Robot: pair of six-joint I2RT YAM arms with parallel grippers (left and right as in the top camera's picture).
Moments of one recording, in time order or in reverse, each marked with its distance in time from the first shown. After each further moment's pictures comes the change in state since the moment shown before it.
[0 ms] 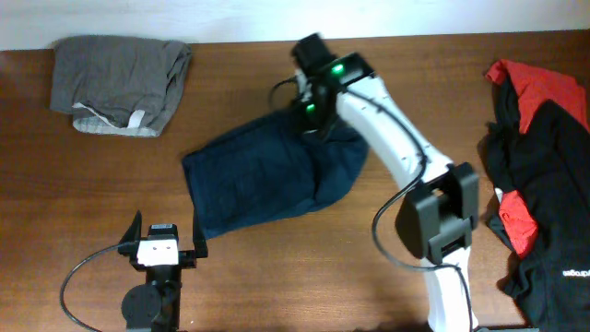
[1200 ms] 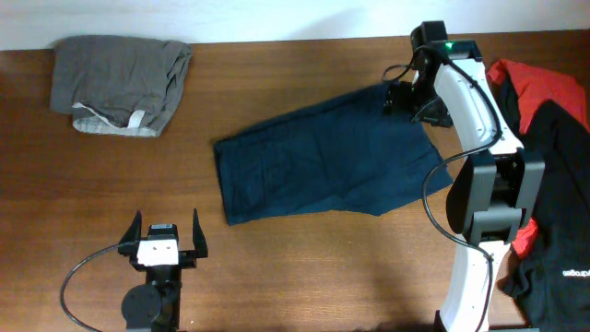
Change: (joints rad) left arm 0.000 0.000 0.000 0.000 0.000 0.000; right arm -0.382 0.001 -0.105 0.023 0.147 0.015
